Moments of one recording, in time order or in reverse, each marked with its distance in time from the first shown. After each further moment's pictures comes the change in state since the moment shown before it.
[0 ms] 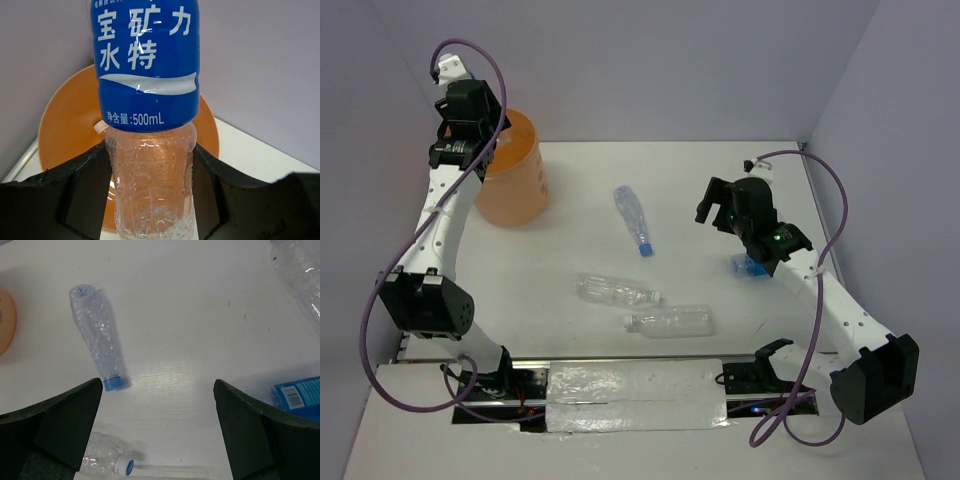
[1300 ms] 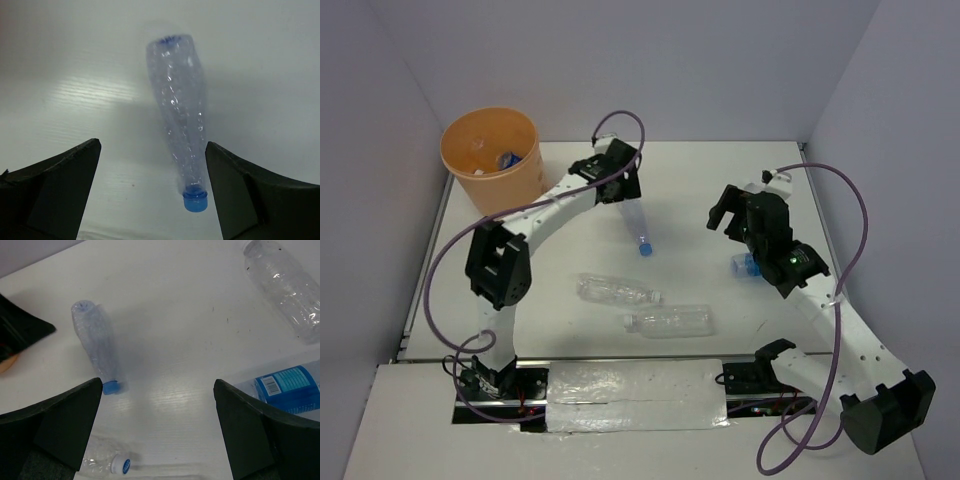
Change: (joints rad) left arm -0.509 0.364 0.040 -0.261 0.020 -0.316; right arm 0.004 -0.164 -0.079 -0.010 0.068 0.014
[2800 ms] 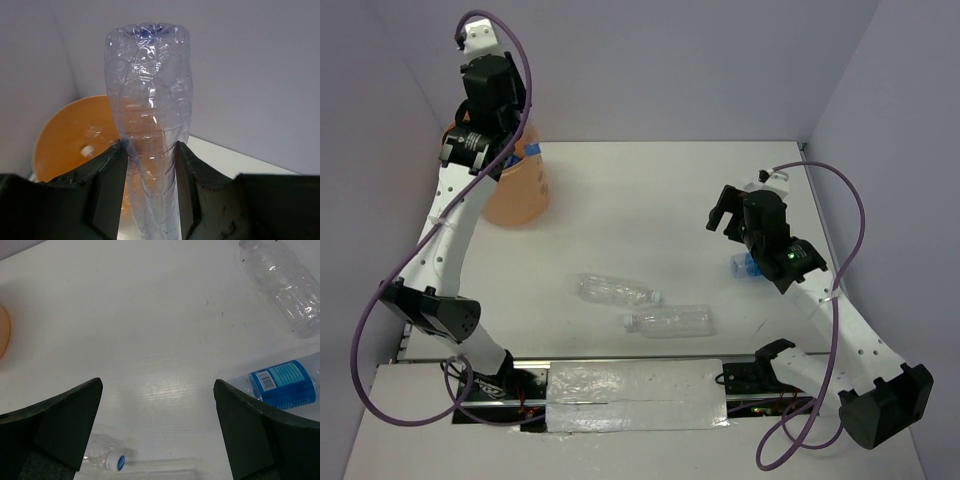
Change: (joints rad) left arm 0.278 -0.336 0.241 0.171 -0.141 0.414; right arm 0.000 0.023 0.018 -0.042 0.012 -0.004
